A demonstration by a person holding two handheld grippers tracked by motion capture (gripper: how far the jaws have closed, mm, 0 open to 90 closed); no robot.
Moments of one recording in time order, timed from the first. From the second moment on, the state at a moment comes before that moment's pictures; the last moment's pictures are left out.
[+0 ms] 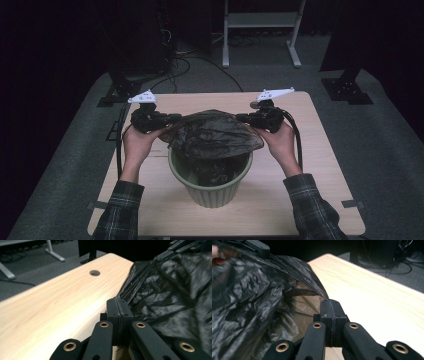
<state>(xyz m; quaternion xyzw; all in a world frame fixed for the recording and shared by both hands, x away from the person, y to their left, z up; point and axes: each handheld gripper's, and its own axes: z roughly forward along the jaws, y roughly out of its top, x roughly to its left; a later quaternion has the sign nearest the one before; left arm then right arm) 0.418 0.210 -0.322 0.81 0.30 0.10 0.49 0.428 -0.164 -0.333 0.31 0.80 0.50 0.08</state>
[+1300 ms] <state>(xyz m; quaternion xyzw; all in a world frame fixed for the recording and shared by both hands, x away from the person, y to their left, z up) 0.407 0.179 -0.291 0.83 0.22 0.11 0.51 0.416 -0.192 -0.315 0.32 0.79 0.52 0.11</state>
